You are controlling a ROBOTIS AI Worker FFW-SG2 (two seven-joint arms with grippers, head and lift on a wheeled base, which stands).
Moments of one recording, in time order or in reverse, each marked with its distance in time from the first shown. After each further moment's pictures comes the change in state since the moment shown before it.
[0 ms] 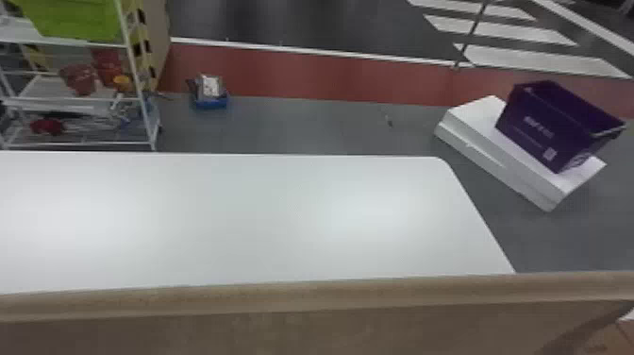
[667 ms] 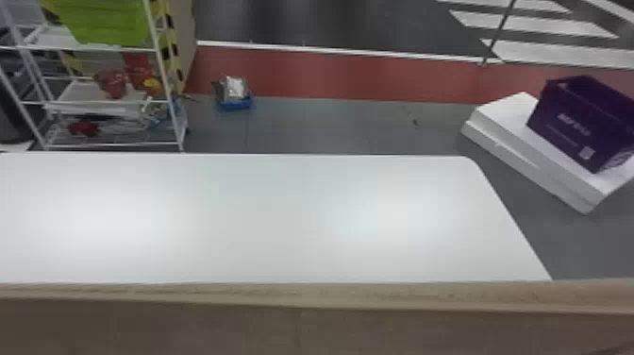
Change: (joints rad) left arm -0.025 0.000 0.063 -0.005 0.131 0.000 0.014; right arm -0.017 0.050 -0.157 -0.117 -0.177 0.112 0.056
